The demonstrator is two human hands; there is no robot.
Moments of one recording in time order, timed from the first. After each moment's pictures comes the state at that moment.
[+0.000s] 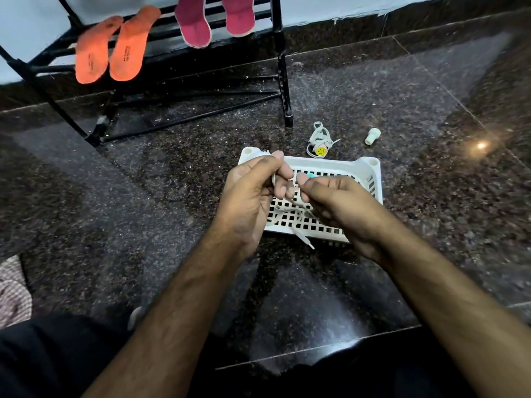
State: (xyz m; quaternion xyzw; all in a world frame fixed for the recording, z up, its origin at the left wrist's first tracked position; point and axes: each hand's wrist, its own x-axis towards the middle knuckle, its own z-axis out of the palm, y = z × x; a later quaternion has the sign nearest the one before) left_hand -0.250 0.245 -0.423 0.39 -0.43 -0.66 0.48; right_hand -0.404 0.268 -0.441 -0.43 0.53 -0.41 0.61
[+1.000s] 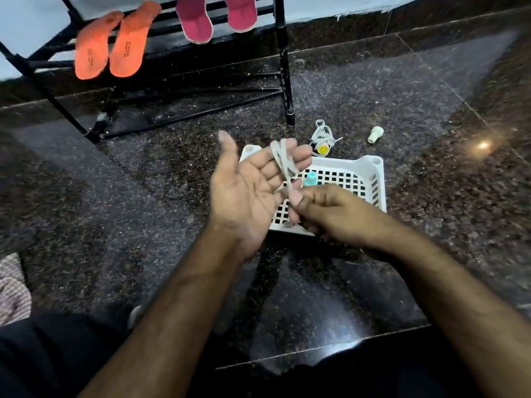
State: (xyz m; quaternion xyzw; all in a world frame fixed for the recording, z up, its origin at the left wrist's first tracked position) left_hand -0.245 0.242 -0.425 0.34 -0.36 -0.74 0.46; right_hand -0.404 0.273 -0.441 -0.61 0.50 -0.28 0.55
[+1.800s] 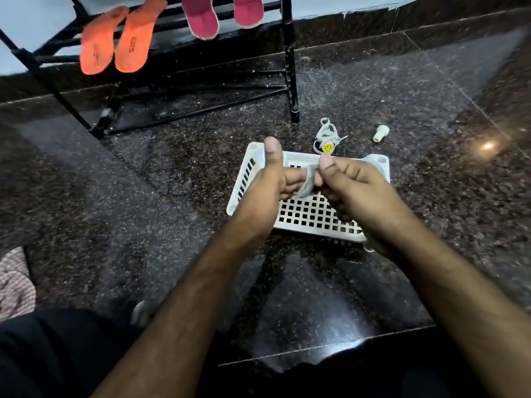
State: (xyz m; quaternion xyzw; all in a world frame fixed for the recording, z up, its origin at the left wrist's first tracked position) left_hand -0.249 0.240 -0.439 0.48 -0.60 -0.57 0.29; right_hand -0.406 0.269 -0.431 -0.48 0.53 -0.46 0.53
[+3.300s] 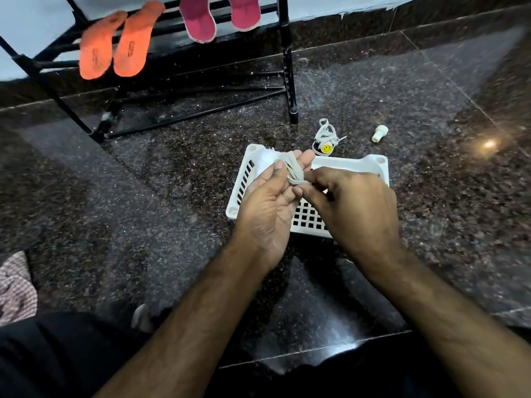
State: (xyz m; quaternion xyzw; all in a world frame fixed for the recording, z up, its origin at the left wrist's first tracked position) left_hand -0.266 0.253 -0.441 0.40 -0.28 -0.72 0.49; right_hand -0.394 0.282 -0.438 -0.67 0.68 -0.30 0.03
